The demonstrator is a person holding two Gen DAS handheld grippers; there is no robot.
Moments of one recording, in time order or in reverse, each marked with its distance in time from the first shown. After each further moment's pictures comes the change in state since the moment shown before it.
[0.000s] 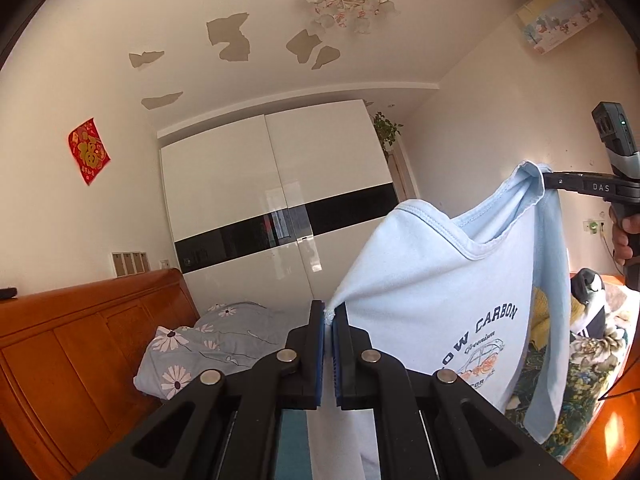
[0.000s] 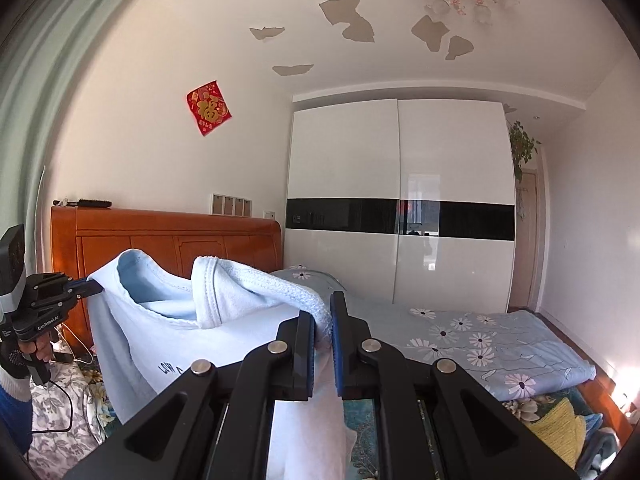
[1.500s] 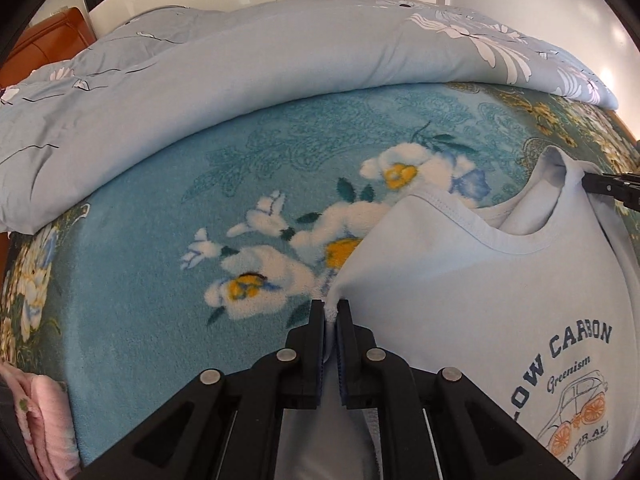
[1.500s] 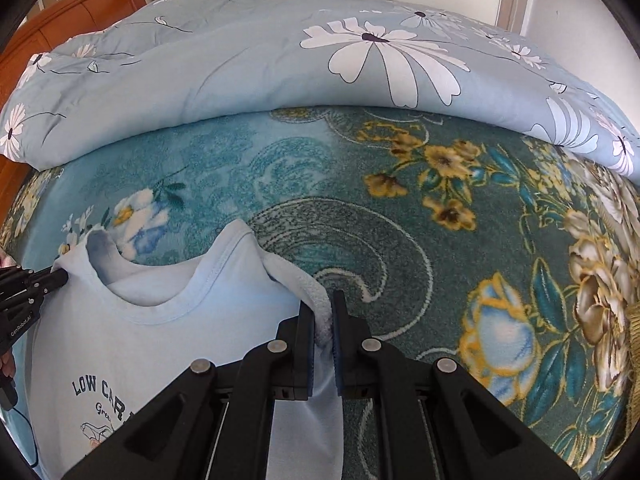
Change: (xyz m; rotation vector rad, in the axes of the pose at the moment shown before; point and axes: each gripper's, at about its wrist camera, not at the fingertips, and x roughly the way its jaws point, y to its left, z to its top) left arm 0.545 -0.078 -0.408 -0.159 1.023 -0.163; right arm 0.479 -0.165 -0.446 0.244 1.041 -0.198
